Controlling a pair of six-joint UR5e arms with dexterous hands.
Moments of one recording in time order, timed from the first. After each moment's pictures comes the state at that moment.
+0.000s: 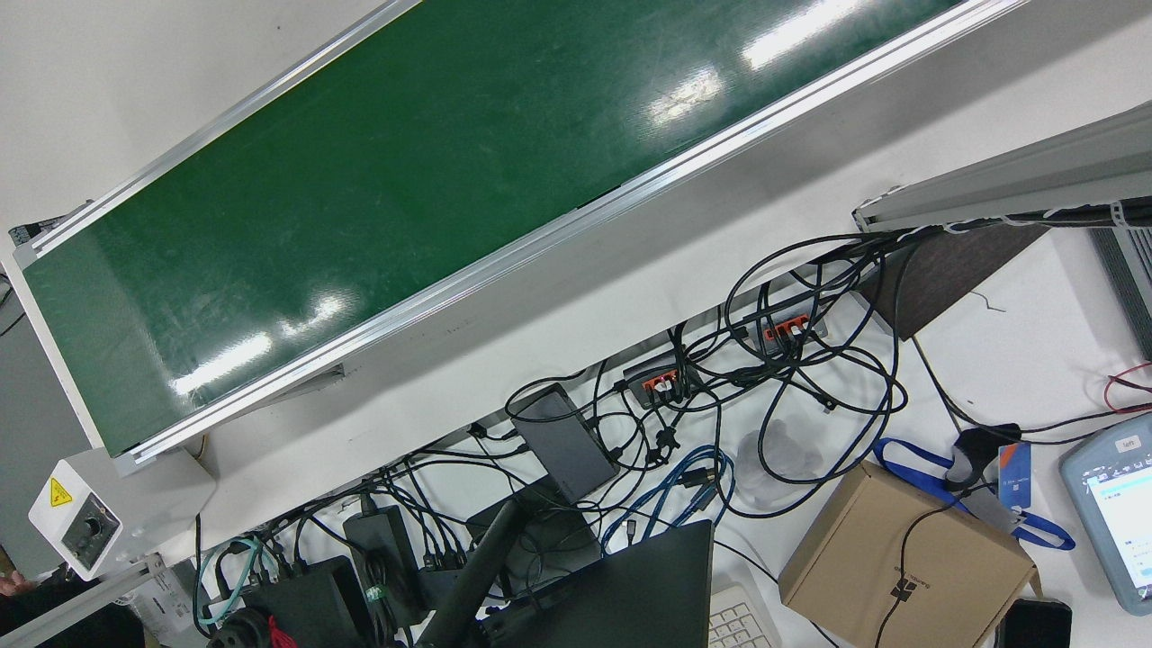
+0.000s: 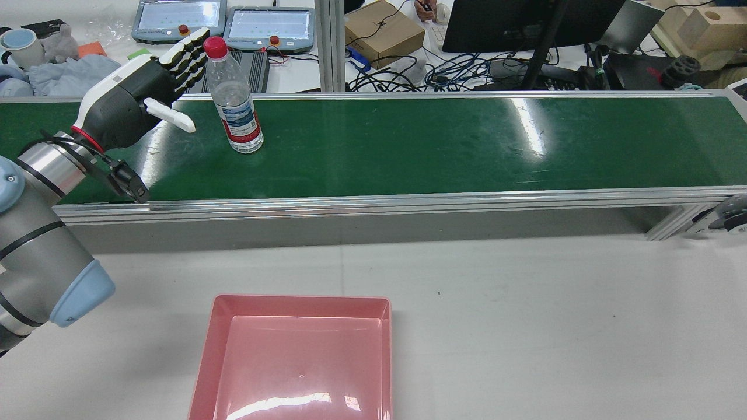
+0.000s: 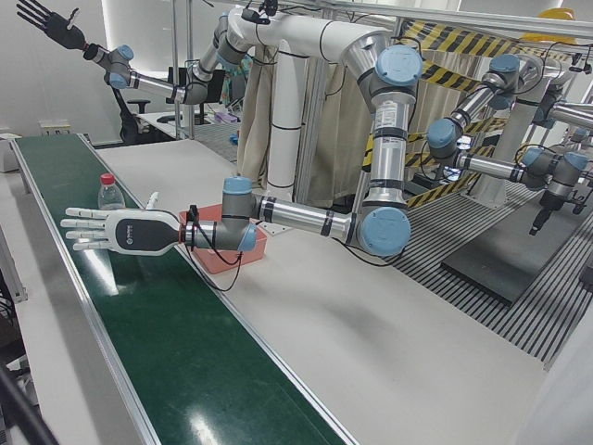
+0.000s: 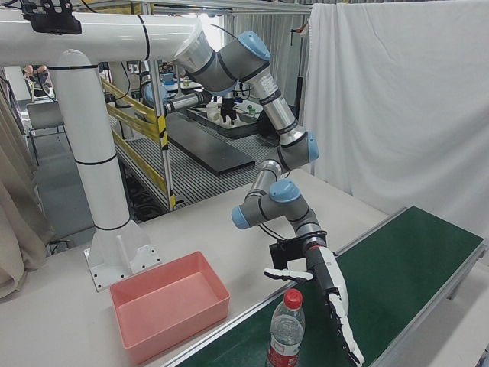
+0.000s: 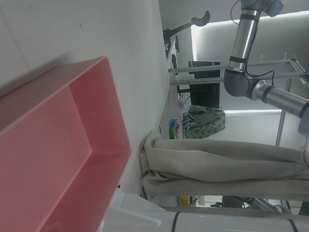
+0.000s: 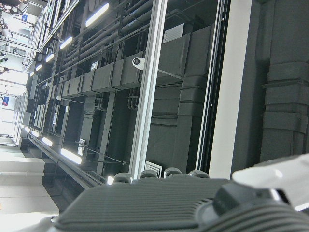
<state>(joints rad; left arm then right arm) -0.90 -2.05 -1.70 0.17 1.33 0.45 1.97 -1.50 1.48 -2.61 -1.55 -0.04</state>
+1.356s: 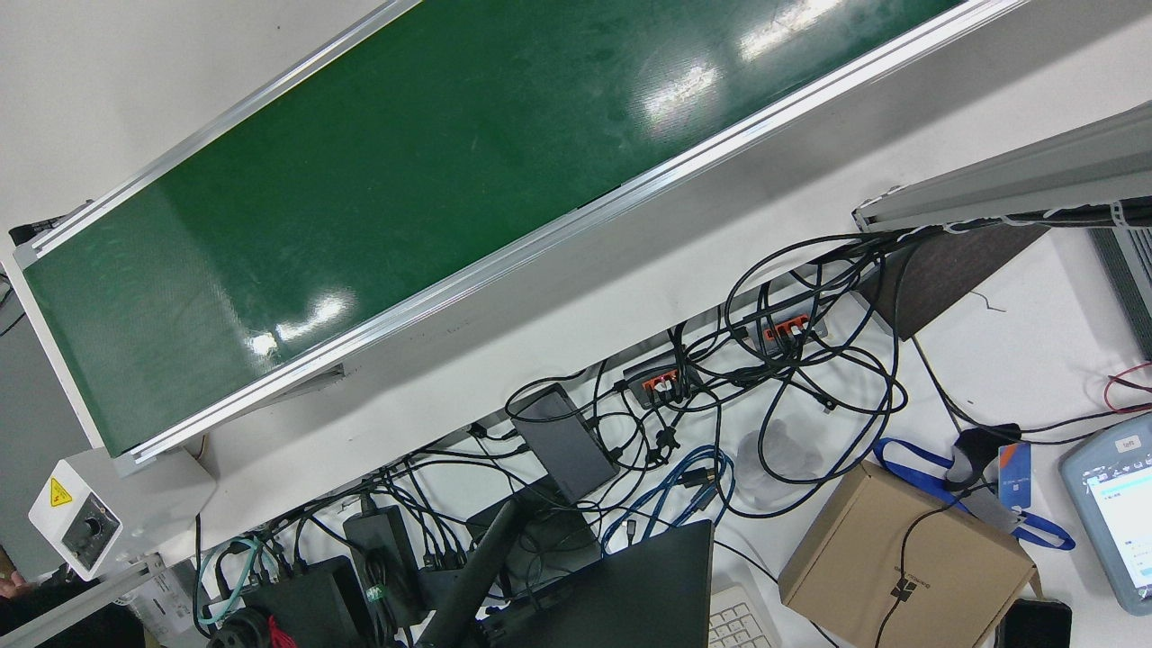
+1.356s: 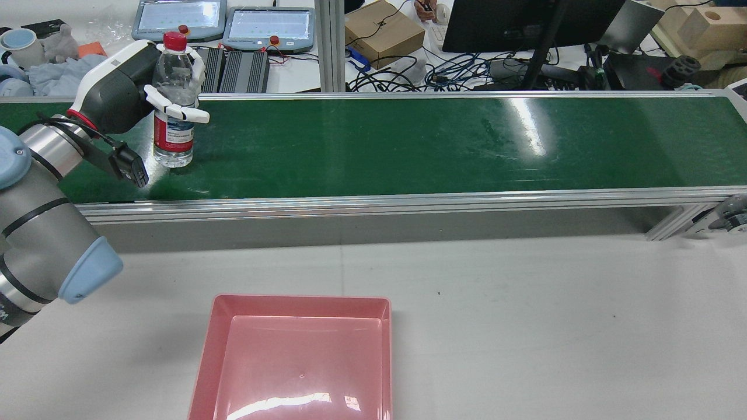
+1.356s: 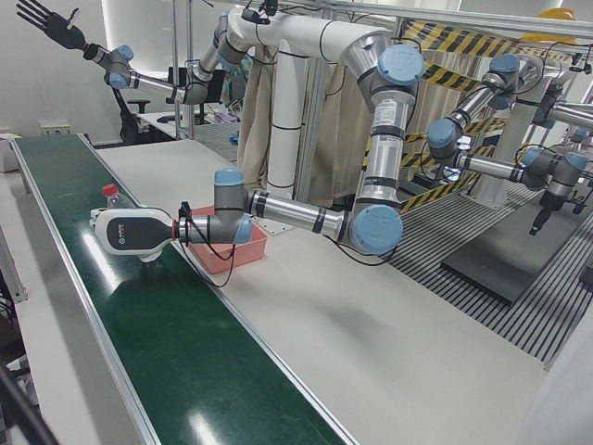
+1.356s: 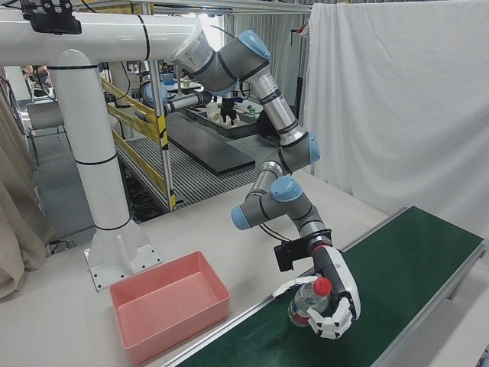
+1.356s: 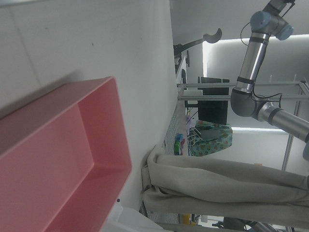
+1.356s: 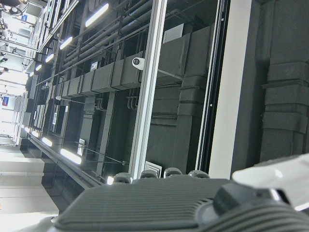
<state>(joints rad) -0.93 -2.11 -1.68 0.29 1.34 0.45 1.97 -1.50 1.48 -2.61 -1.55 -0.04</state>
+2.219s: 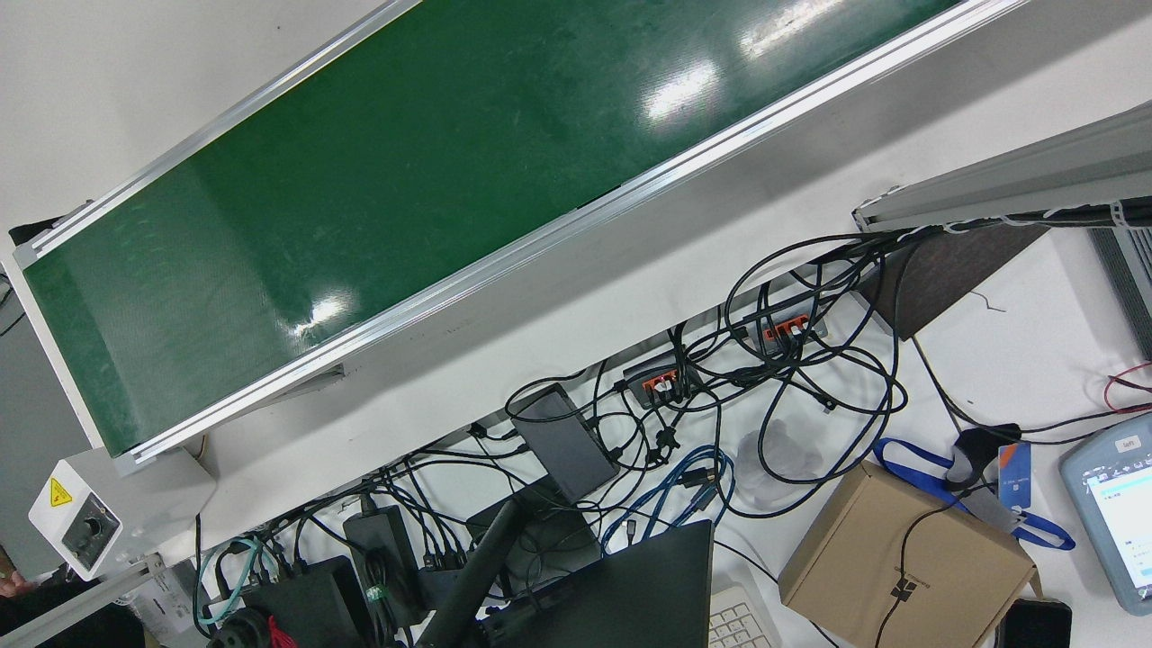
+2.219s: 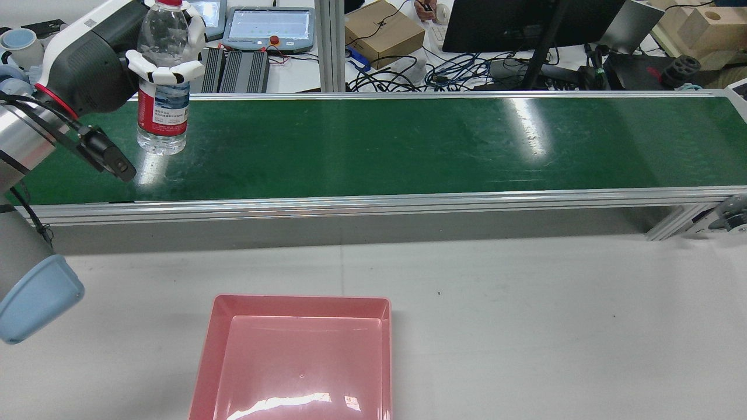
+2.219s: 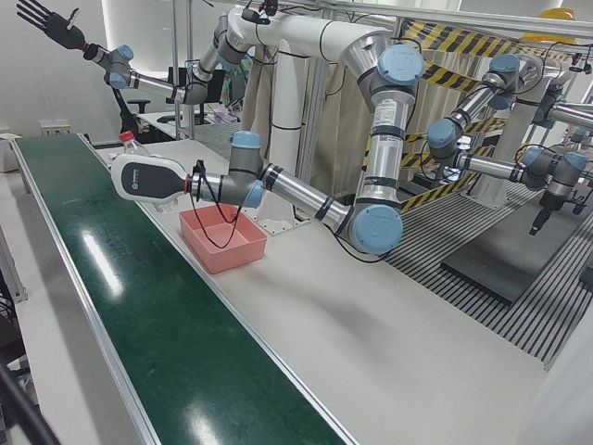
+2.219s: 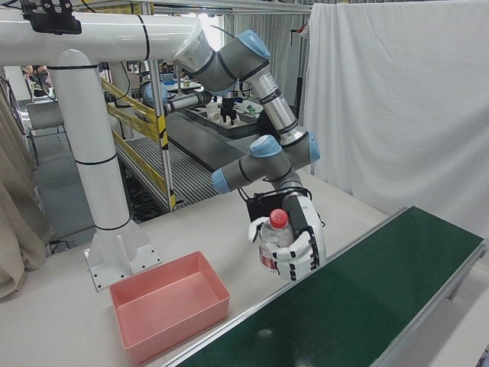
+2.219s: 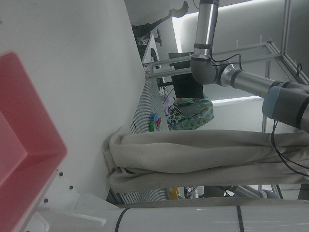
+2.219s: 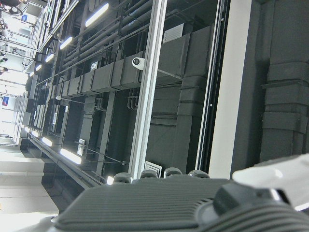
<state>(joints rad) -0.92 -2.10 -2.00 0.43 1.34 0.44 1.97 -1.50 1.48 -2.61 -1.55 -0.04</state>
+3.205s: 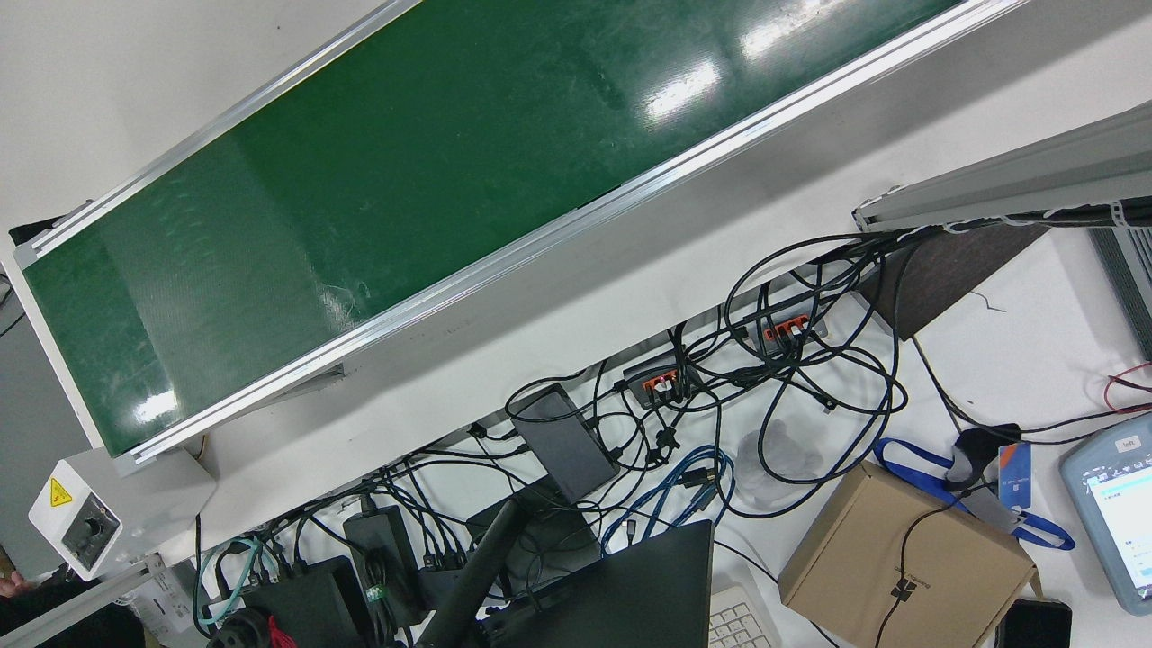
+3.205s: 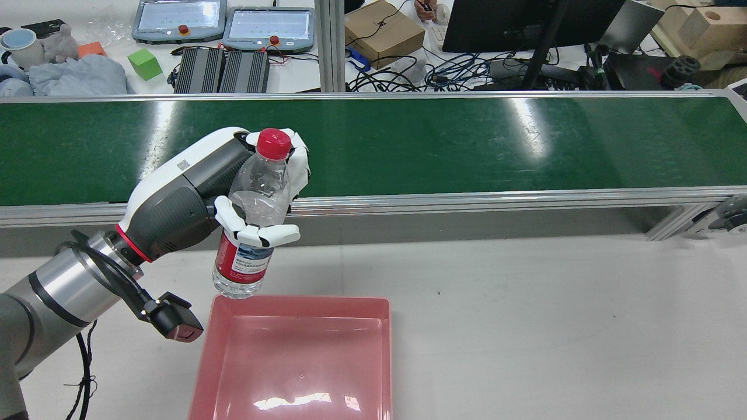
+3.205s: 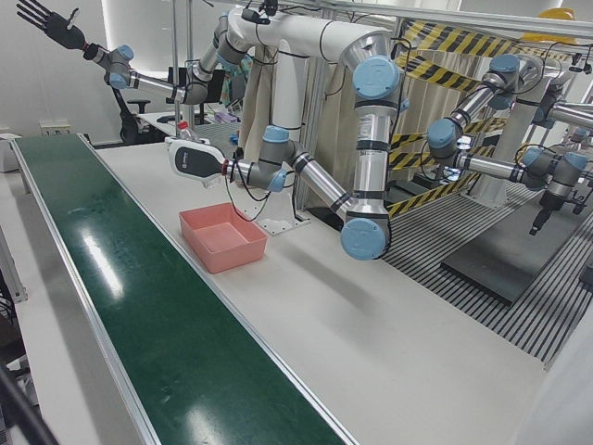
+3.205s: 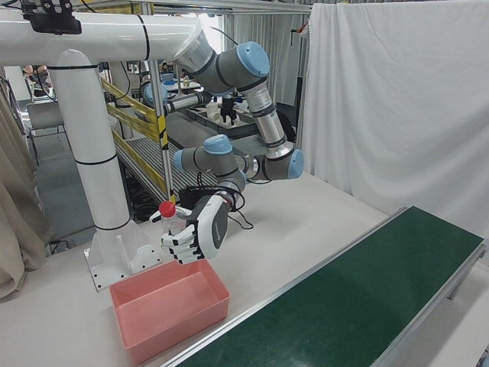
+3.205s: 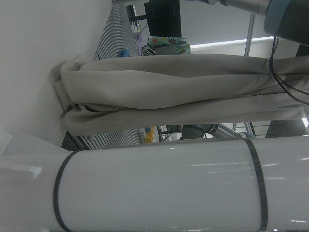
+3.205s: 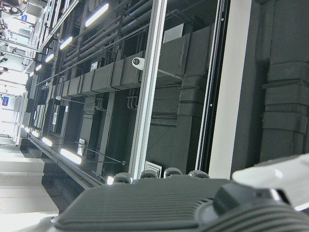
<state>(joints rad) -0.52 -2.05 -2.26 0.50 1.21 0.59 1.97 -1.50 1.48 -2.61 -1.55 -0.04</state>
